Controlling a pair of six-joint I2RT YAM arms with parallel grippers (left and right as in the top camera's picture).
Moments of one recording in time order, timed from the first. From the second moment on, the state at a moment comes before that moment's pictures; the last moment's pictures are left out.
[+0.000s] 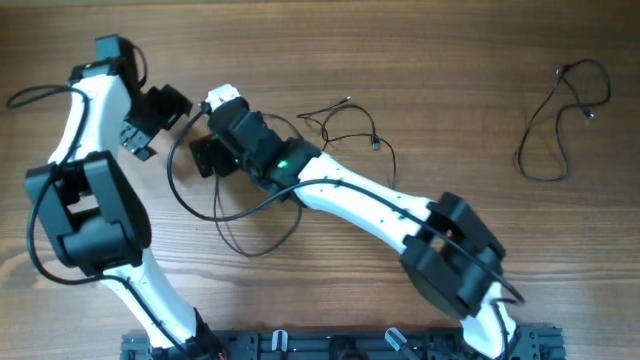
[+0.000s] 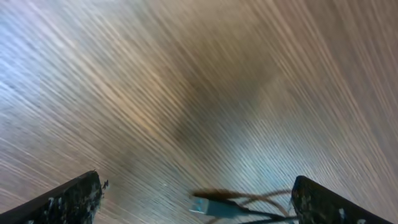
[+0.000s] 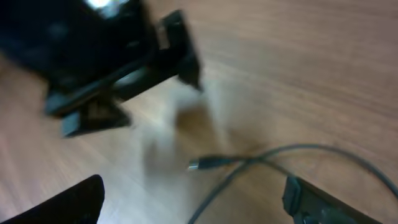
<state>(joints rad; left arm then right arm) 0.24 2.07 1.61 -0.98 0.10 -0.66 0.93 2.12 1.63 -0.14 0.08 0.38</state>
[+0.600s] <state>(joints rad) 0.25 2.07 1.60 -0.97 0.11 -0.70 0.92 2.41 1.64 0.10 0.21 0.34</state>
